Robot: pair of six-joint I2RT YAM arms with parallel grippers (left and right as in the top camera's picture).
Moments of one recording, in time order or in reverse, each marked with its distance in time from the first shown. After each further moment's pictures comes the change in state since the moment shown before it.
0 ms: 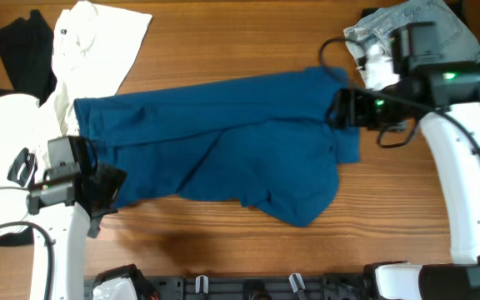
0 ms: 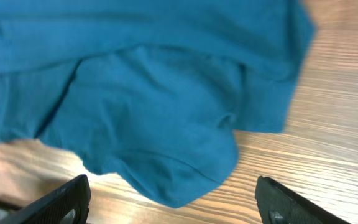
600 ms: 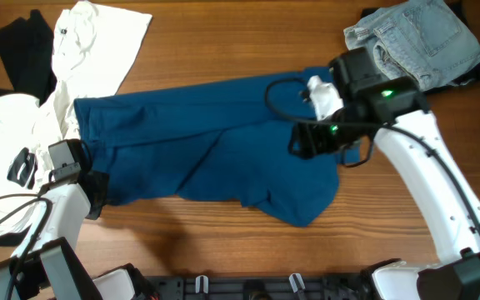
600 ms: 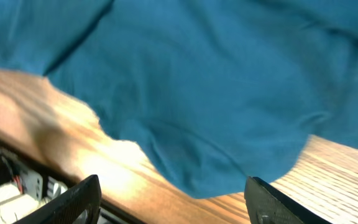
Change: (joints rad) left arm 0.118 0.314 -0.171 0.527 -0.092 -0.054; right arm 0.214 0.001 -0.177 0.086 -0.064 -0.070
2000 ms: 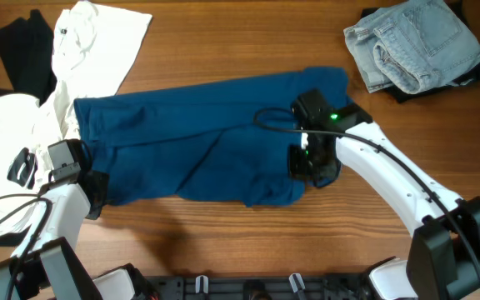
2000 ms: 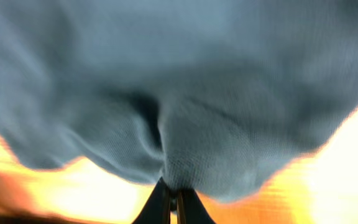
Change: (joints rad) left arm 0.000 0.002 0.001 0.002 0.007 0.000; right arm 0.122 0.090 -0.250 0.171 0.144 0.432
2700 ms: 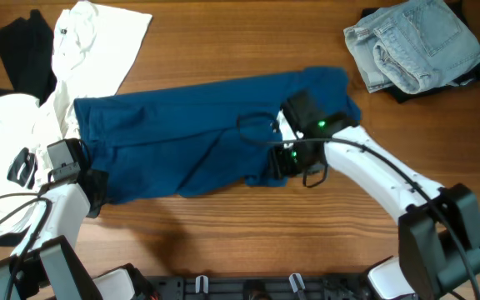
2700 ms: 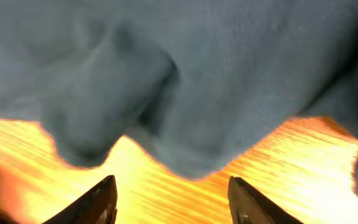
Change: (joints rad) left arm 0.002 0.005 -0.002 0.029 0.003 0.000; right arm 0.037 0.051 -0.100 0.269 -0.083 -0.209
